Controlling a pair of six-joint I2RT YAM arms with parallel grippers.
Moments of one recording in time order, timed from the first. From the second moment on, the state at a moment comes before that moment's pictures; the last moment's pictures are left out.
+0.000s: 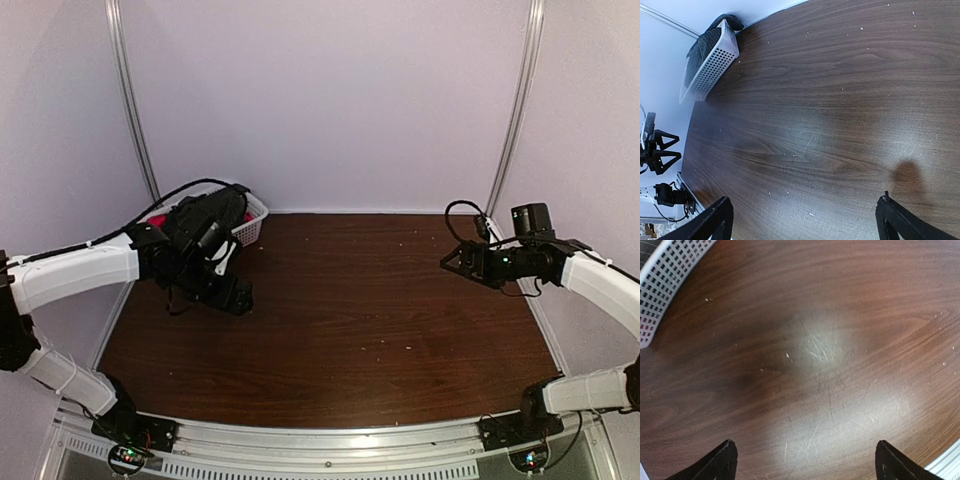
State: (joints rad) left arm -0.74 1.38 1.04 -0.76 -0.10 -0.39; right arm 0.15 1.13 0.83 -0.46 -0.52 0.36
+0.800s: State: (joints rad) left arm -0.08 2.18 2.14 -0.80 -0.12 -0.33; right arm 0.15 1.39 1.06 -0.41 -0.53 0.34
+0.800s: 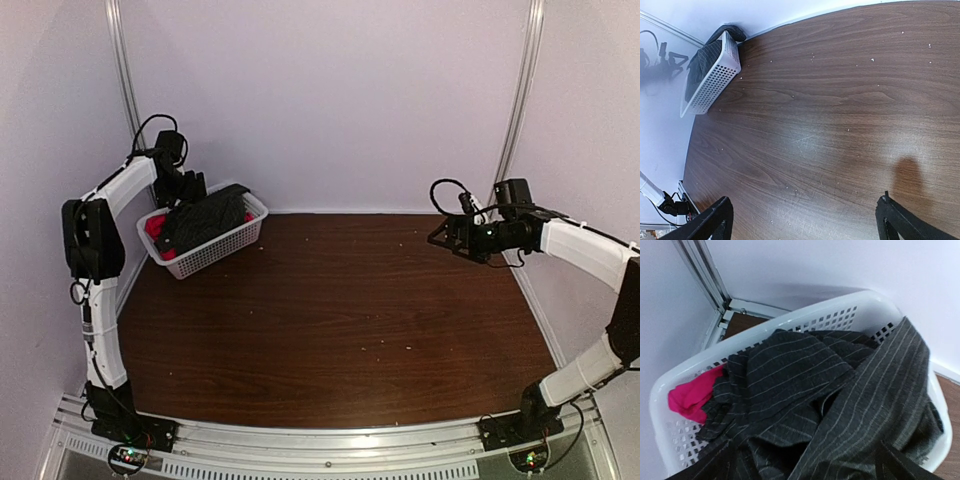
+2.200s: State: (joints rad) left arm -0.48 1.89 2.51 -0.42 0.51 -0.43; right arm 0.13 1.34 1.07 -0.33 -0.58 0.43
